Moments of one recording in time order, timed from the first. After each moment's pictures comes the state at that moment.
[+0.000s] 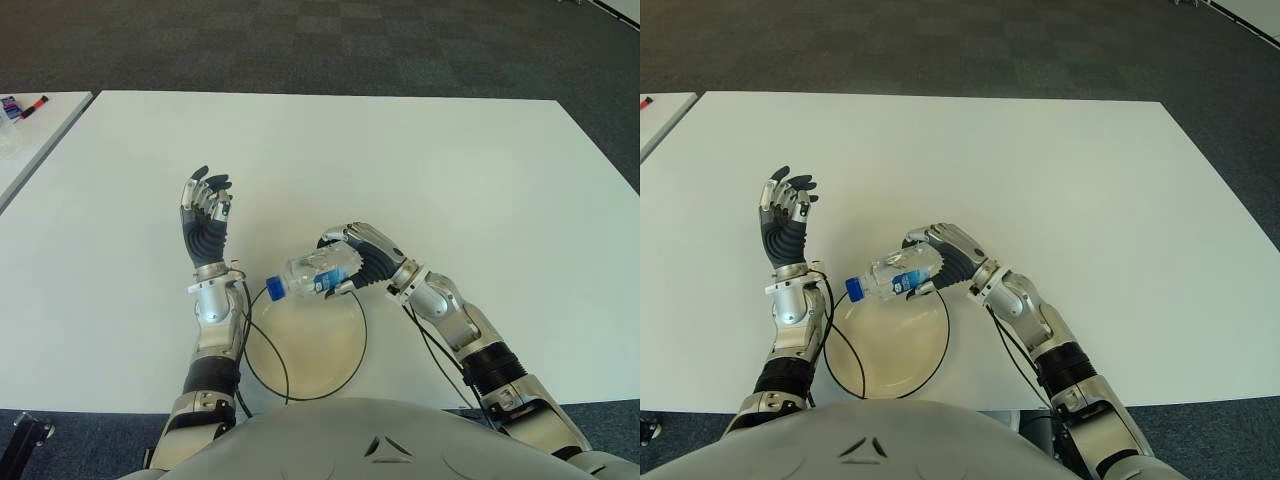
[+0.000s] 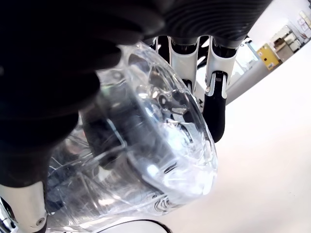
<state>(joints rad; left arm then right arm) -0.03 -0.04 0.15 0.47 0.05 -0.82 0.22 -0.12 -0.34 0.39 0.20 -0.55 -0.61 0.09</state>
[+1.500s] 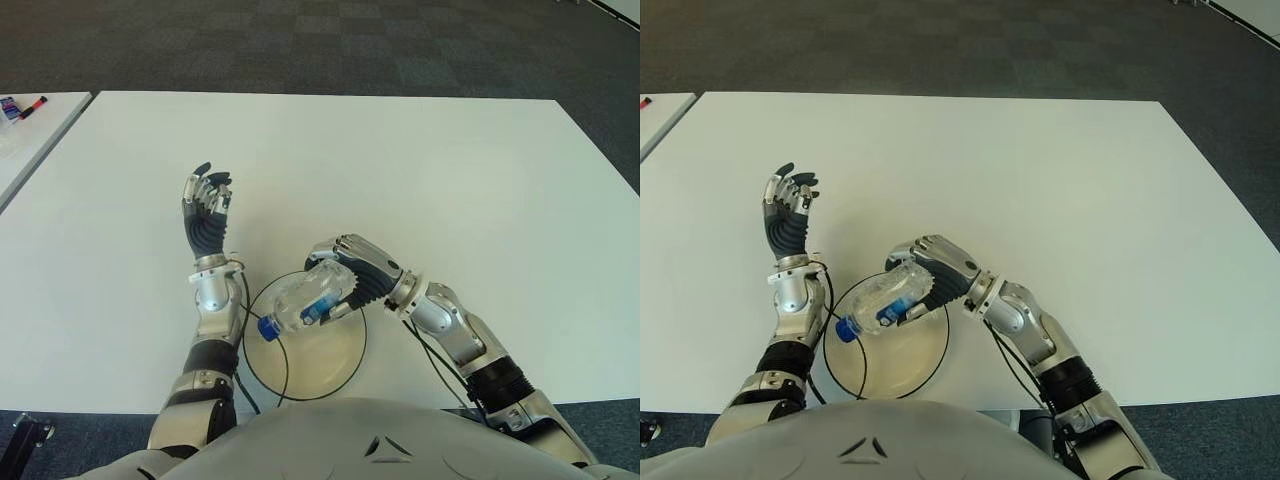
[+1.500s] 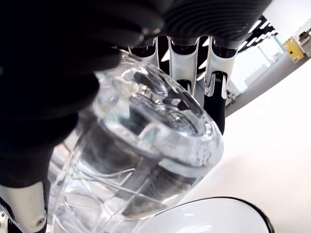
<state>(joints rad) -0.14 -0.01 0.19 0.64 0.05 -0.86 0.23 -0.05 -0.36 0.42 0.04 -0.53 -0.63 0.16</state>
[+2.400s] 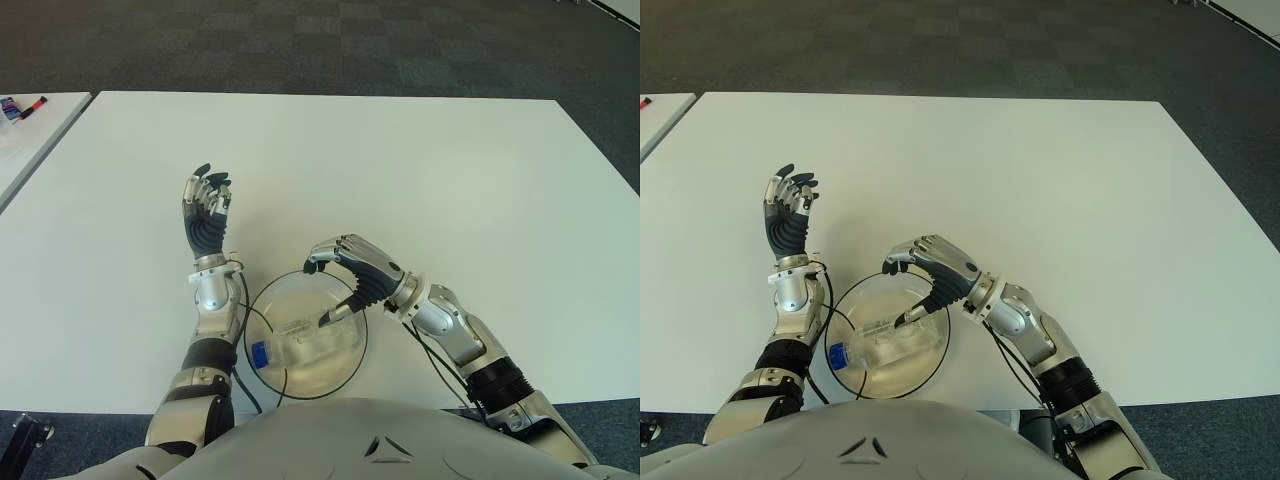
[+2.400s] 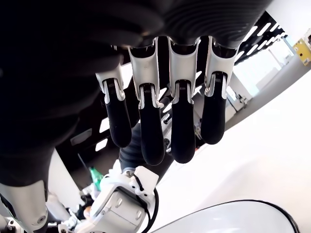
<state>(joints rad) -0.15 0.01 0.19 0.68 0.06 -0.87 0.24 -0.05 -0.36 0.41 0.05 -0.53 -0.70 0.13</state>
